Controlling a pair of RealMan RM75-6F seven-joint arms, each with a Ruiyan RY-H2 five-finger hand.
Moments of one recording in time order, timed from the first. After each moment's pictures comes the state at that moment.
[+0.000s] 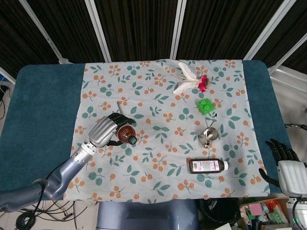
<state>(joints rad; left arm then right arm) -0.75 -1.62 -0.11 -1.19 1.63 1.24 -0.19 0.04 -1.13 0.07 -1.63 -1.52 1.54 -0.06</state>
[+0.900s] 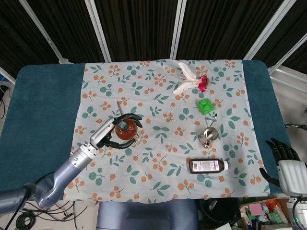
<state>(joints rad) -0.76 -1.34 -0.20 -1.71 1.50 1.04 -1.04 0.05 -1.13 0.08 -1.62 -1.52 1.54 -0.07</state>
